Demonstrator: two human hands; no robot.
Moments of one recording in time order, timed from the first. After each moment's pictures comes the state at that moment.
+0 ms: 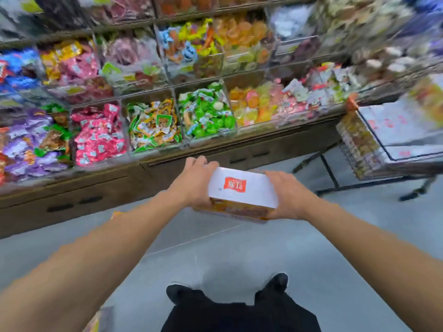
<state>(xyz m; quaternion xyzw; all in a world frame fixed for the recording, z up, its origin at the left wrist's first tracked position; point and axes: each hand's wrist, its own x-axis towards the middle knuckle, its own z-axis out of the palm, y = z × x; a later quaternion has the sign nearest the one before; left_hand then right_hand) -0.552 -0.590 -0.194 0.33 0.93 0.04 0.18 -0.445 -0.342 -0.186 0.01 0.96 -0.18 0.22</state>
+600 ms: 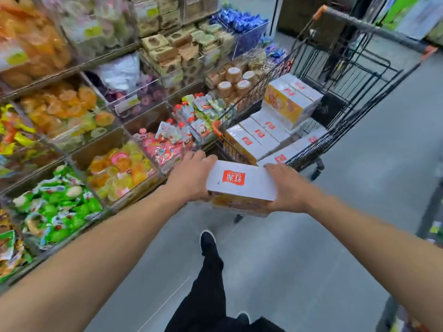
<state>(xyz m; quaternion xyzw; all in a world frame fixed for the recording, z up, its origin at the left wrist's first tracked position) -0.600 -0.117 -0.161 0.54 0.83 0.02 0.11 -0.390 0.056 -0.148 0.23 0.95 -0.16 0.13</state>
